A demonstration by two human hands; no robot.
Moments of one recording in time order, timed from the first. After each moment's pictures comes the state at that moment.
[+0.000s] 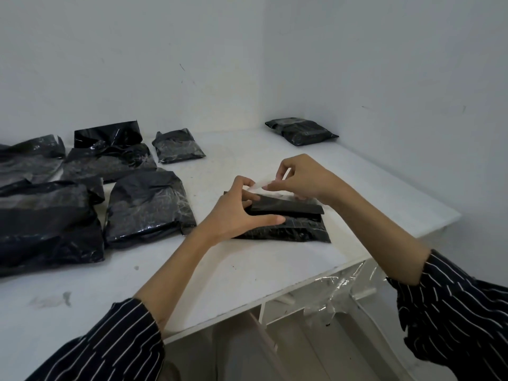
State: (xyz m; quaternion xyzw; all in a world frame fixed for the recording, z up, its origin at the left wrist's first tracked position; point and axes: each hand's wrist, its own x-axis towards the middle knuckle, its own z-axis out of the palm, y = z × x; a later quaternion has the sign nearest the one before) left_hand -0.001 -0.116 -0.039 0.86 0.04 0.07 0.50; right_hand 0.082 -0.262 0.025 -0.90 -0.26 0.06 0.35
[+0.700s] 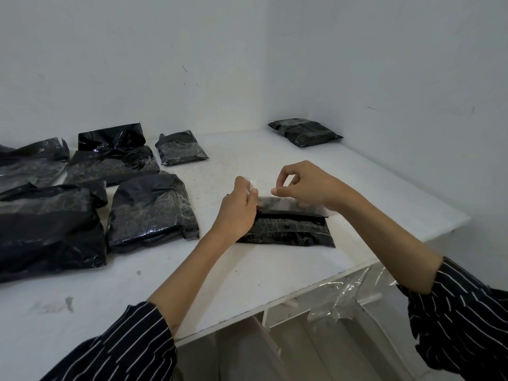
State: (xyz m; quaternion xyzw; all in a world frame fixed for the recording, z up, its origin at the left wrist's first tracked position) left_hand 0.017 -0.125 -0.043 0.85 0.08 0.18 0.50; right_hand 0.091 -0.265 0.021 -0.90 -0.30 0.07 0.31
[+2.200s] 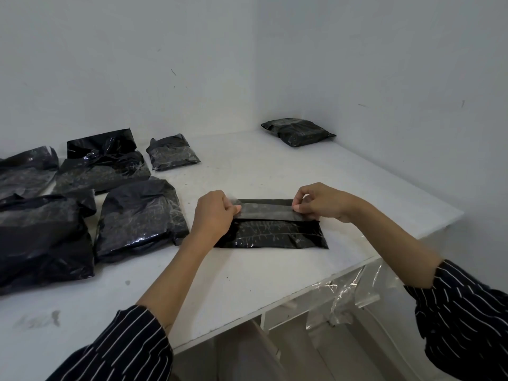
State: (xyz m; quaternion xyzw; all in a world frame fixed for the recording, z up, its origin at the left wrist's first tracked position) left_hand 0.019 -0.110 -0.038 0.90 0.20 0.18 0.35; right_hand 0.131 -0.309 -0.019 -0.87 -0.24 0.22 0.38
